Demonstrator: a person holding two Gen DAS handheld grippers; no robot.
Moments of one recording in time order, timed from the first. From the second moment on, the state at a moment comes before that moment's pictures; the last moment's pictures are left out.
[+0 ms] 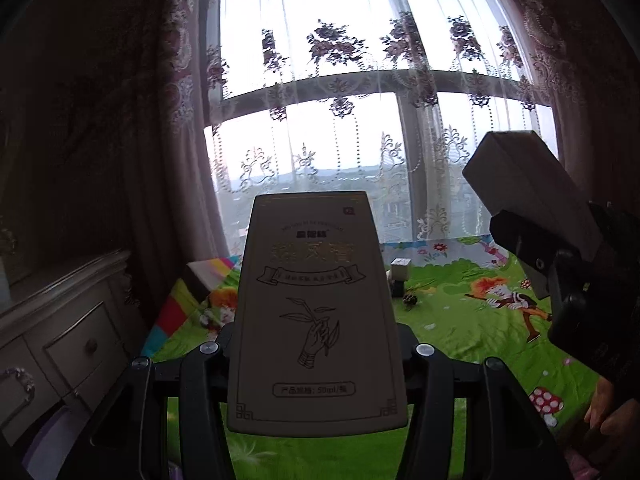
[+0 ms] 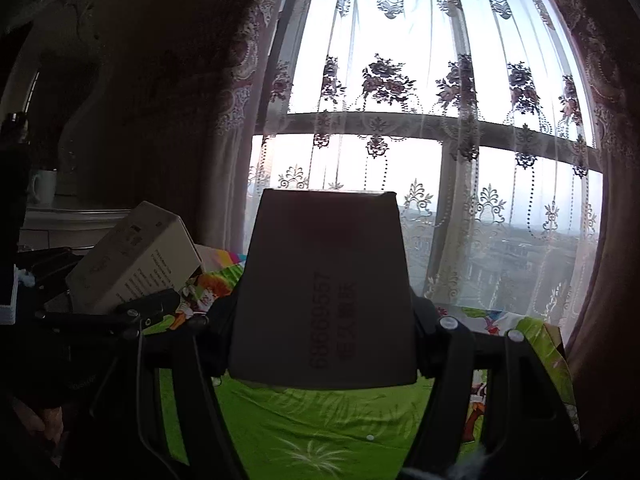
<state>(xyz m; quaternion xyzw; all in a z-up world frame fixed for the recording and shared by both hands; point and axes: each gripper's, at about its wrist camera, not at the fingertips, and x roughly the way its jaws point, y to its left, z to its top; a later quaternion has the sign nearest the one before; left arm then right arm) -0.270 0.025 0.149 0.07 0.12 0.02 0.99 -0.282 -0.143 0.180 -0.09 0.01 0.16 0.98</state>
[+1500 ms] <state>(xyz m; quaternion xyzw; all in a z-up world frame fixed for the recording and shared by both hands) -0.401 0.305 0.074 -0.18 0.29 0.32 0.88 -0.324 0.180 0.093 -0.26 0.25 0.56 0.74</state>
